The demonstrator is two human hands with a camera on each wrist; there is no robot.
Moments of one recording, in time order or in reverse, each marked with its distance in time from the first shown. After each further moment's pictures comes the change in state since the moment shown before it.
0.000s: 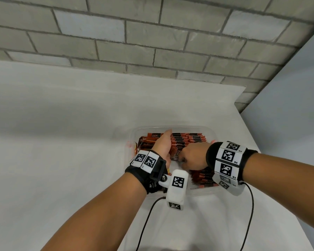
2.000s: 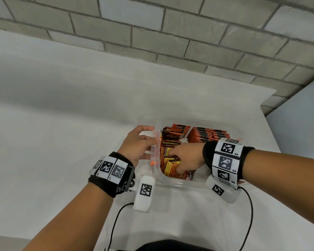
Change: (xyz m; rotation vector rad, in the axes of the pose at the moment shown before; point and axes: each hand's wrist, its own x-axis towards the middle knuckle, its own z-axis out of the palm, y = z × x) left_hand -0.050 -0.007 -0.137 0.151 0.106 0.382; right_hand 0.007 -0.084 -0.024 0.104 -0.048 -0.135
